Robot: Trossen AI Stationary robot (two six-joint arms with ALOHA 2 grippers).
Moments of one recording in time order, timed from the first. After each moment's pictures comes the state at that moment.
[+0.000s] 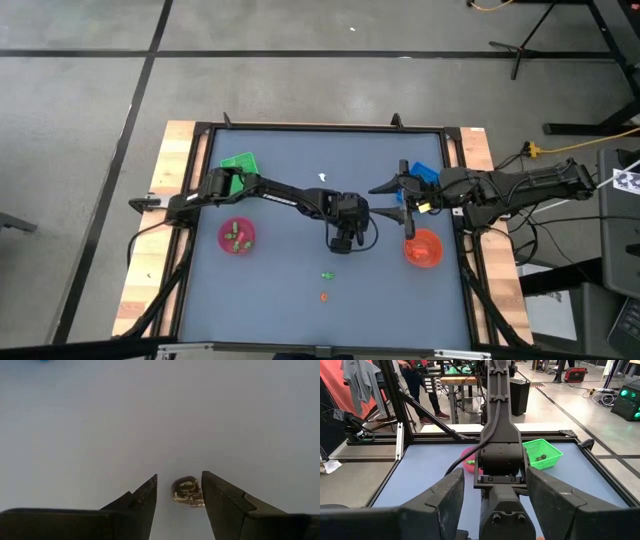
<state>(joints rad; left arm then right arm) -0.01 2.28 1.71 -0.42 -0.04 0.21 0.18 0.96 0.89 -0.14 0.14 0.05</state>
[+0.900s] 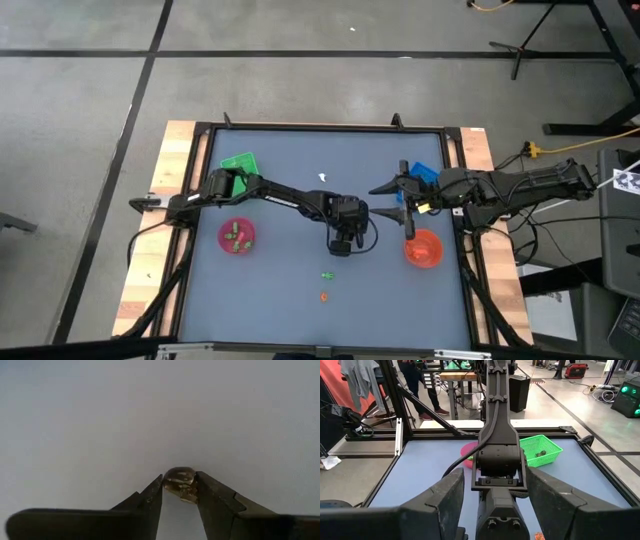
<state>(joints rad) -0.01 2.32 1.71 -0.44 -0.04 0.19 0.18 0.96 0.89 -0.16 0.14 0.05</state>
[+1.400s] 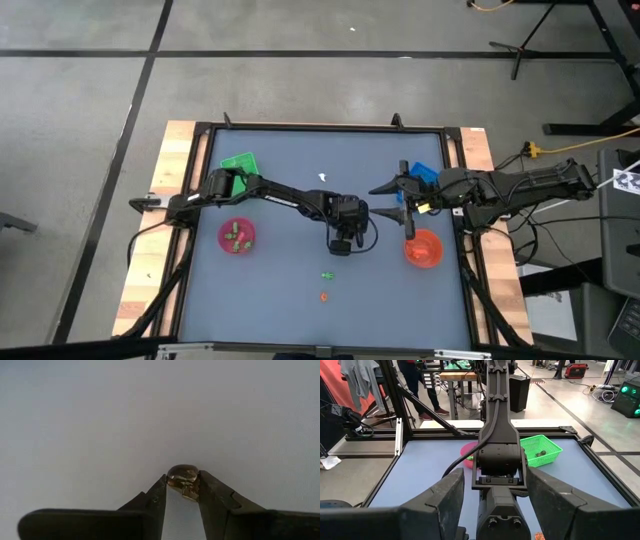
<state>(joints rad) -0.01 2.31 1.71 -0.44 -0.04 0.19 0.18 0.96 0.89 -0.16 0.14 0.05</state>
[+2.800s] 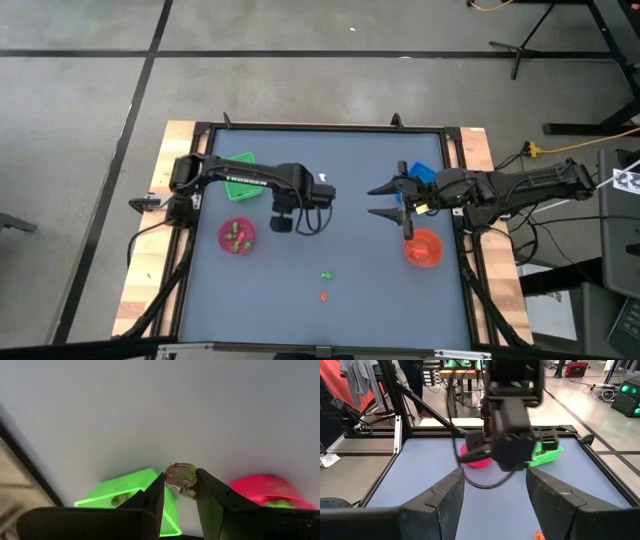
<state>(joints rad) 0.02 1.98 1.70 -1.49 -0.24 0.07 0.18 0.98 0.89 -0.16 0.14 0.05</state>
